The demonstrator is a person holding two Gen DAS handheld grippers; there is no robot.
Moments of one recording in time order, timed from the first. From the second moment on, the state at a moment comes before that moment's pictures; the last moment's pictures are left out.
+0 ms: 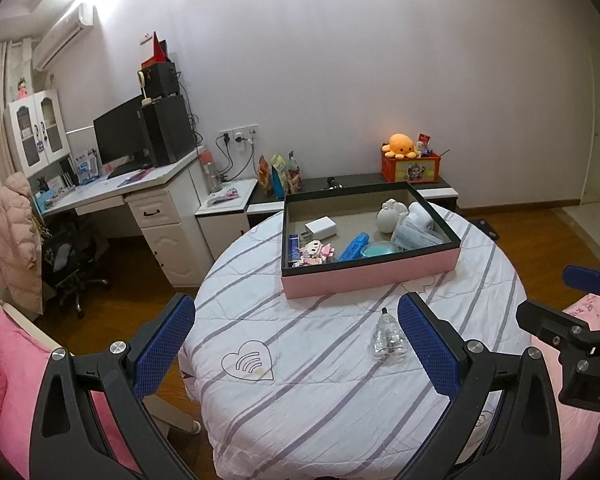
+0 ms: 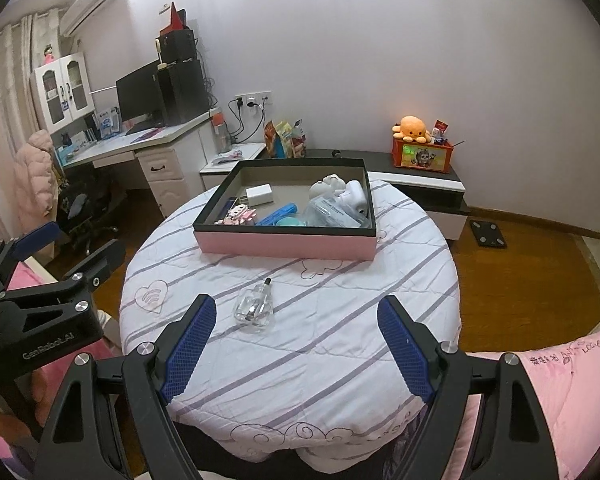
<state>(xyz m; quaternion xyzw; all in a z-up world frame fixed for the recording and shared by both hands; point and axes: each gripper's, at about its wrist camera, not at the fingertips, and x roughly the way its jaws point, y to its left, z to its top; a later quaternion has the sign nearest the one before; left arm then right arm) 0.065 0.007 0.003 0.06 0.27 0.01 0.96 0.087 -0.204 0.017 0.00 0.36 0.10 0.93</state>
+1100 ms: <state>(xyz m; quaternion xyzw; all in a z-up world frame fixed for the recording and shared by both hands) 0.156 -0.029 -0.077 0.07 0.43 -0.04 0.90 0.170 -0.239 -0.029 0.03 0.44 0.07 0.90</state>
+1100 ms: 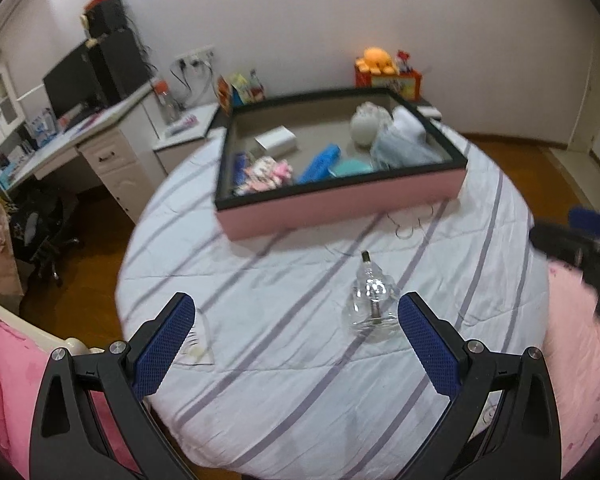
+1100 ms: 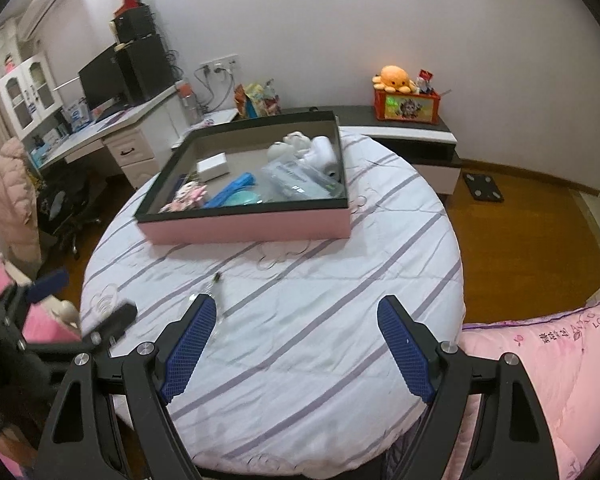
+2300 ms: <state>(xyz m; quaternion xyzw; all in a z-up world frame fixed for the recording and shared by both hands) 0.209 -0.082 -0.141 0.09 0.52 -0.12 0.84 0.338 -0.272 -0.094 0.05 0.50 0.08 0.86</state>
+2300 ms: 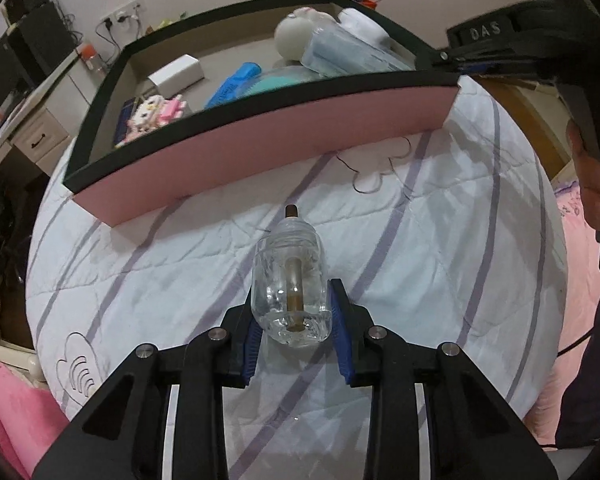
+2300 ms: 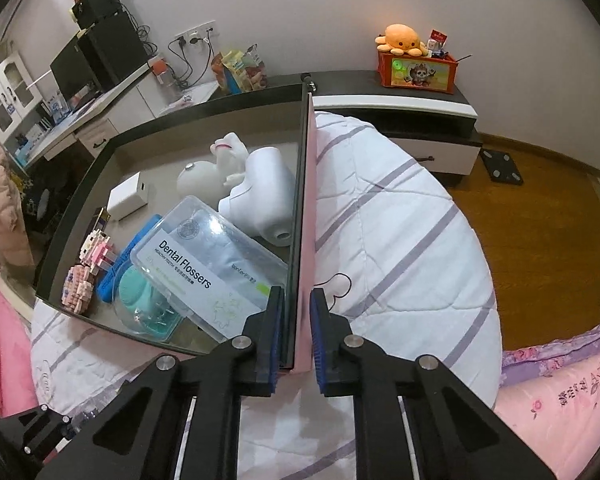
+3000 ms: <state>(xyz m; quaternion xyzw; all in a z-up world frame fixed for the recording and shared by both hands) 0.247 -0.043 -0.069 0.09 0.42 -0.07 0.90 0.343 -0.274 -0.098 0.07 0.50 0.08 0.86</state>
